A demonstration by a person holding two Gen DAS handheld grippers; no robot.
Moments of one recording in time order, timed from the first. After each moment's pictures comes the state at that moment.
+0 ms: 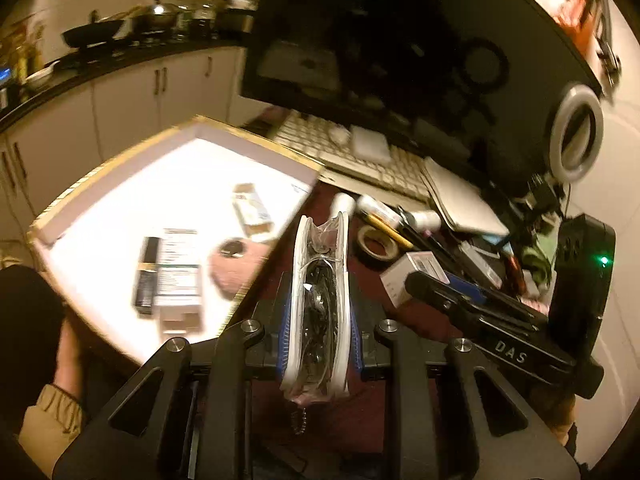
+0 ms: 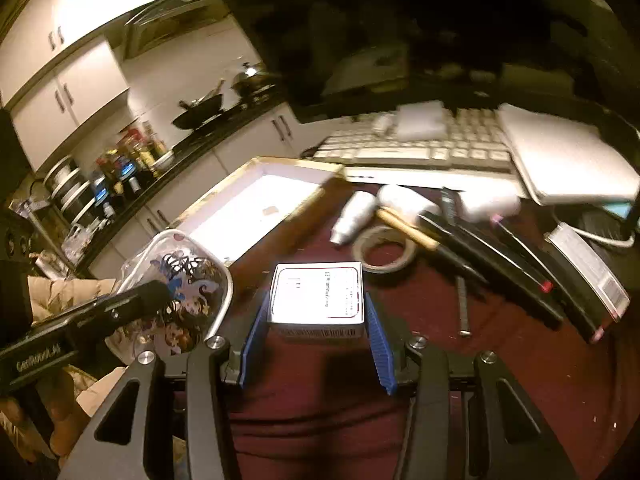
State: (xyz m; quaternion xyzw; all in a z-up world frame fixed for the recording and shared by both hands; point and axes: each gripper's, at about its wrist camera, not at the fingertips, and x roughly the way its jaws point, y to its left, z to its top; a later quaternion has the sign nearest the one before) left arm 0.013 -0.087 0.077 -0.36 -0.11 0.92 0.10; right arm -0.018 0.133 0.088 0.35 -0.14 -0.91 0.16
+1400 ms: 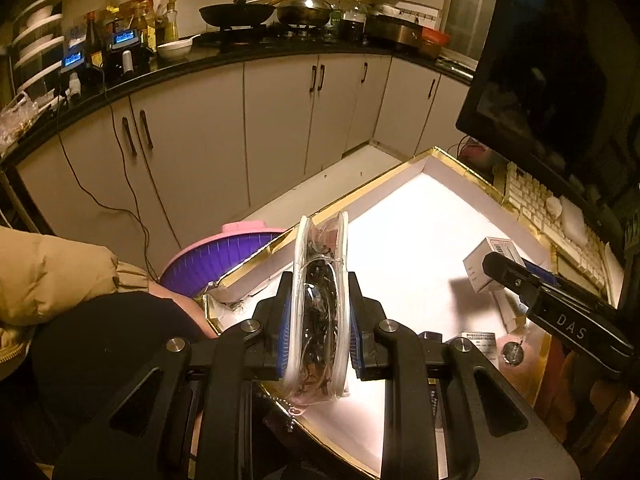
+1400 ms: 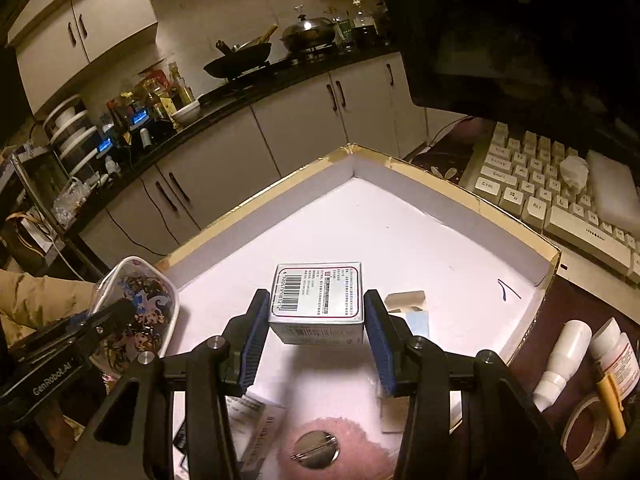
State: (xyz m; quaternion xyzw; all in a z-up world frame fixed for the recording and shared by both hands) left arm -0.054 -0.249 0.036 -0.38 -0.12 0.91 -0.15; right arm -0.179 -0.032 0.072 0.39 -0.06 -0.89 0.21
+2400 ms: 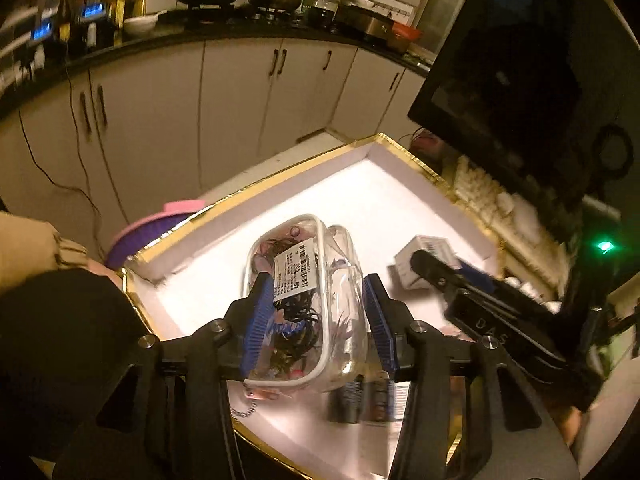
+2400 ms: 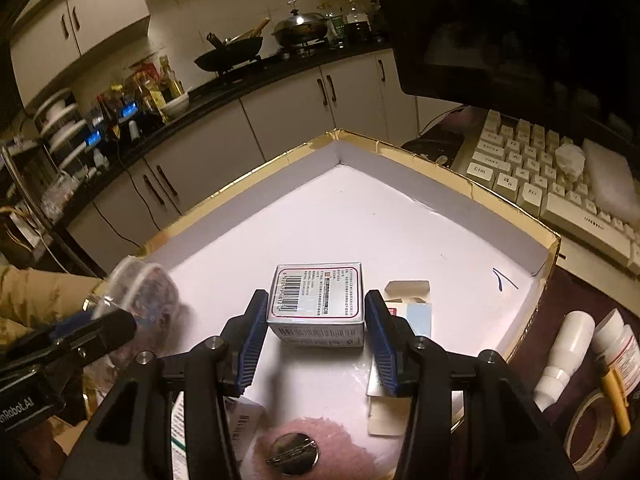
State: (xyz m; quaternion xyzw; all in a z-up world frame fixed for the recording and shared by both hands) left arm -0.059 -0.229 0.037 -0.38 -0.19 0.90 -0.06; right arm -0.180 -0.030 0.059 0.39 -0.06 -0.90 0.20
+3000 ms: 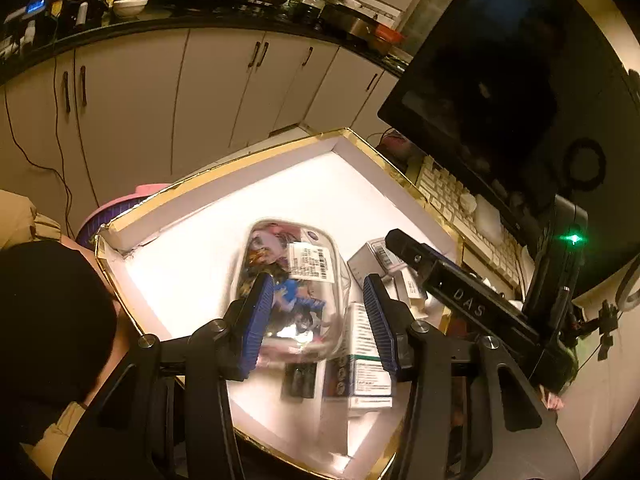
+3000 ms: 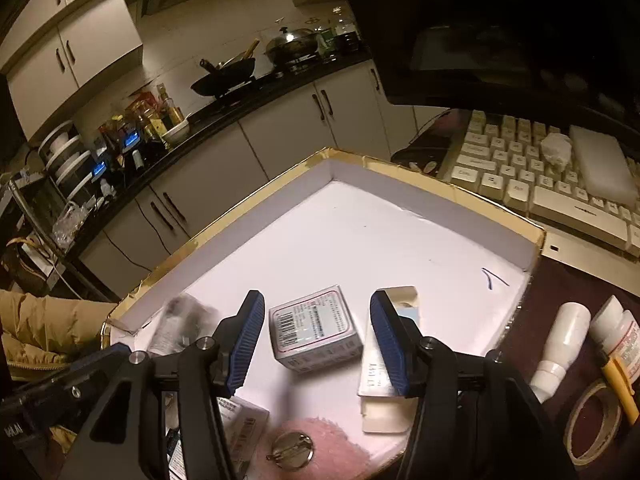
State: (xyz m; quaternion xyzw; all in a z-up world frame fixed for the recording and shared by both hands) left arm -0.043 -0.216 0.045 -0.37 -0.23 0.90 -0.02; right arm -0.177 -0.011 0.065 0.37 -0.10 -0.90 0.20
